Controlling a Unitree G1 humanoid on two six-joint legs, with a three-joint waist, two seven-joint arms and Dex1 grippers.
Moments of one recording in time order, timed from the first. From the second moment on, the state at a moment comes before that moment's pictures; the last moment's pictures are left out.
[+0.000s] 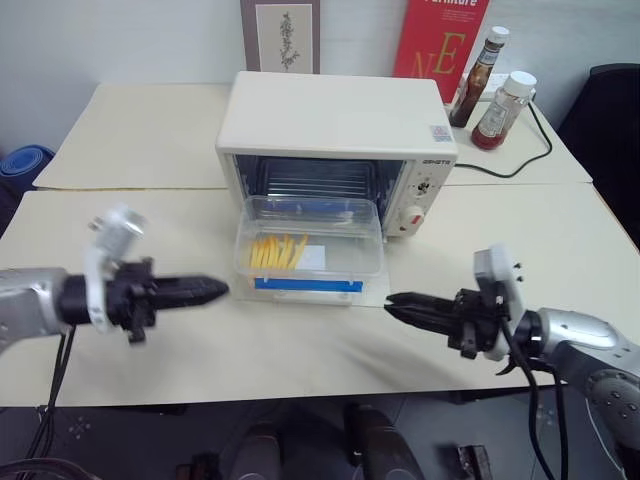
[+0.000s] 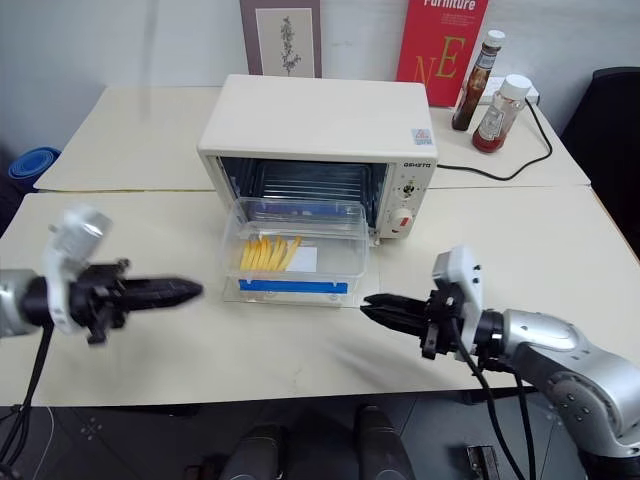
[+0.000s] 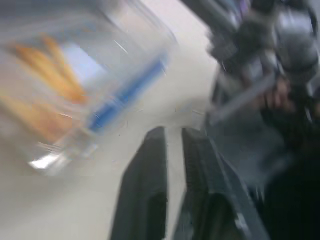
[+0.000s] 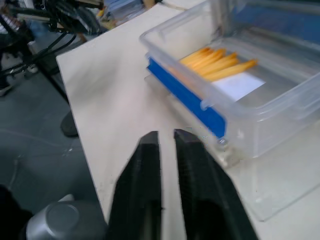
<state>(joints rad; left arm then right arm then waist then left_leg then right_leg) -0.13 1.15 0.20 -0.41 -1.05 0.91 -0.96 -0.10 -0.76 -0.09 -0.60 0.93 0.76 0.77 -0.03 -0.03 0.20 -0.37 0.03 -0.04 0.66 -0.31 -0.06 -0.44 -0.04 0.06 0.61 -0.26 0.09</state>
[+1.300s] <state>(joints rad) -0.36 1.13 0.35 -0.33 -0.85 0.99 -1.05 0.03 -0.78 -0.20 -0.60 0.82 0.83 0.78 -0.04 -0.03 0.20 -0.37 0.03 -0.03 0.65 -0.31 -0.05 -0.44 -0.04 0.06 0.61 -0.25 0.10</state>
